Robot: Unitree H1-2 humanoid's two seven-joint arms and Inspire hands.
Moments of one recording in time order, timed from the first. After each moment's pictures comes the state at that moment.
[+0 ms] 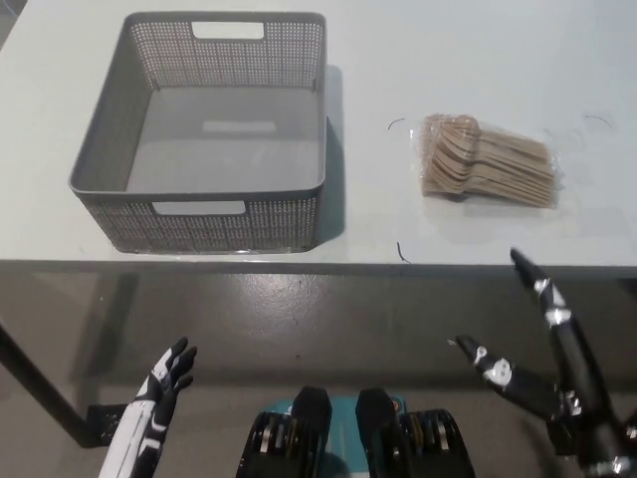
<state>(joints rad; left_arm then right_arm) 0.23 0.14 -0.06 -0.25 0.12 -0.14 -0.05 -0.05 -0.16 0.07 -0.22 -0.33 -0.10 0.01</state>
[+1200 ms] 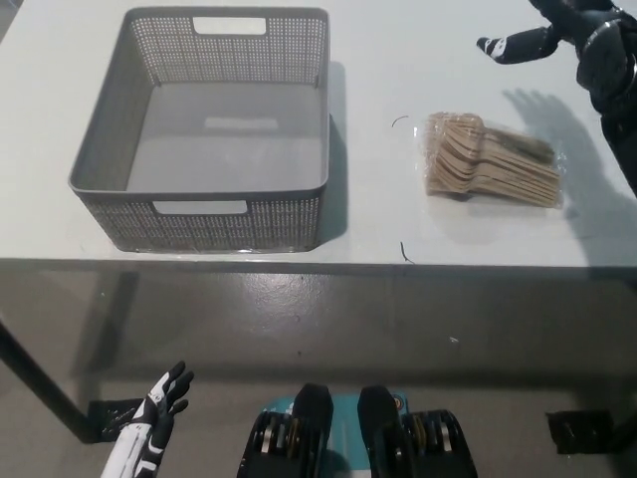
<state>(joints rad) 0.26 0.16 -0.06 -0.25 0.12 -0.14 -0.07 -1.17 -0.41 0.37 0.75 -0.63 0.25 0.36</state>
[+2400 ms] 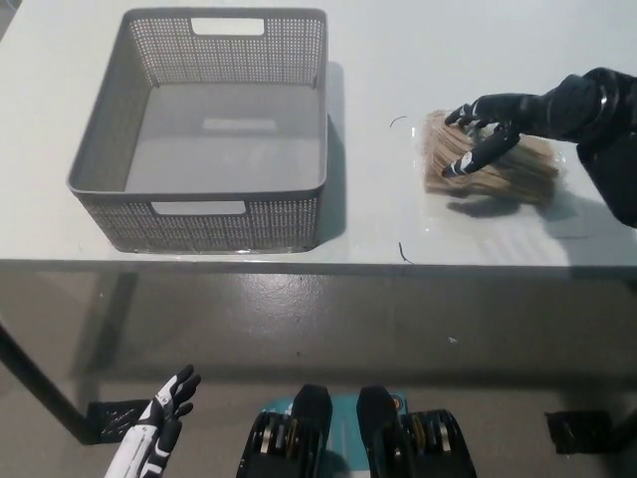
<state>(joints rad) 0.25 0.19 -0.07 -0.24 0.13 -0.15 -0.10 -1.19 -0.36 0.54 1.00 -0.51 0.17 0.64</state>
